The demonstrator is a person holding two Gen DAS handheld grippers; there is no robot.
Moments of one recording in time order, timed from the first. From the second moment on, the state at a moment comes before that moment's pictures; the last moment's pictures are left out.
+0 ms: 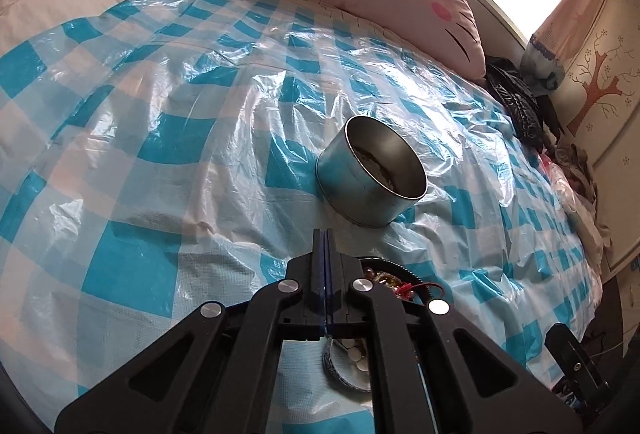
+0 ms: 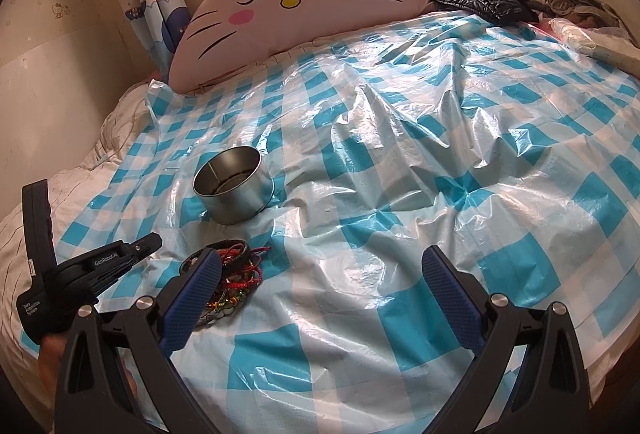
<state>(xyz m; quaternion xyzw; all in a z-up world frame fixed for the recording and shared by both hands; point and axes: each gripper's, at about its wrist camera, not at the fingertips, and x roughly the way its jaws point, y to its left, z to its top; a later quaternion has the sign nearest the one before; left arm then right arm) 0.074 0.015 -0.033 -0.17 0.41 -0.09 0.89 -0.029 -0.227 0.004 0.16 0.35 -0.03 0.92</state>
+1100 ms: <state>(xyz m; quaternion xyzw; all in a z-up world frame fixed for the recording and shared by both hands) 0.079 0.050 -0.047 -0.24 0.41 -0.04 0.88 0.031 -0.157 -0.016 0.06 0.44 0.18 0.88</state>
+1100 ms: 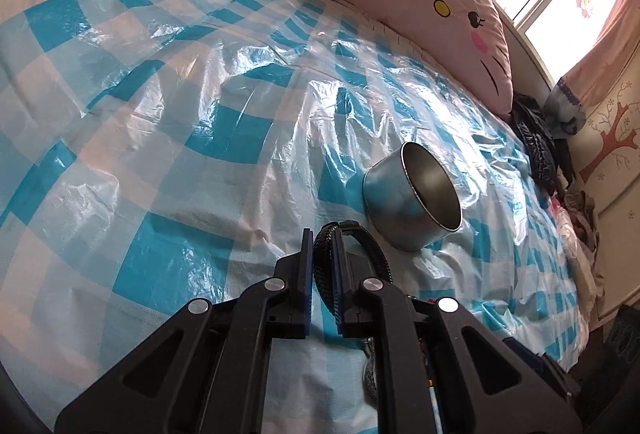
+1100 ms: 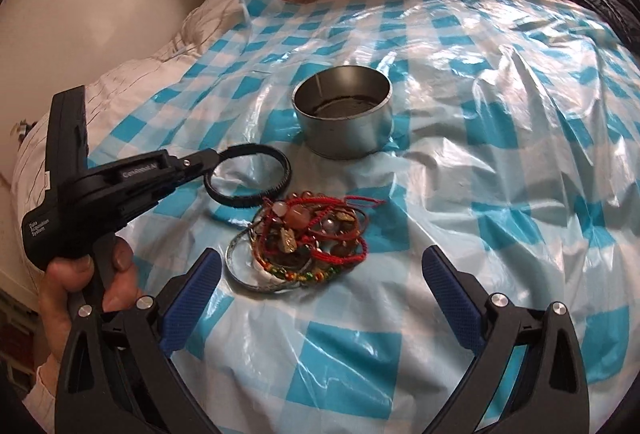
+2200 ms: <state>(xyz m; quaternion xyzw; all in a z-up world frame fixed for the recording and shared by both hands) 0.089 0.032 -0.061 -0.16 0.46 0.00 0.88 0.051 -0.227 -0.051 0.25 0.46 0.26 0.81</state>
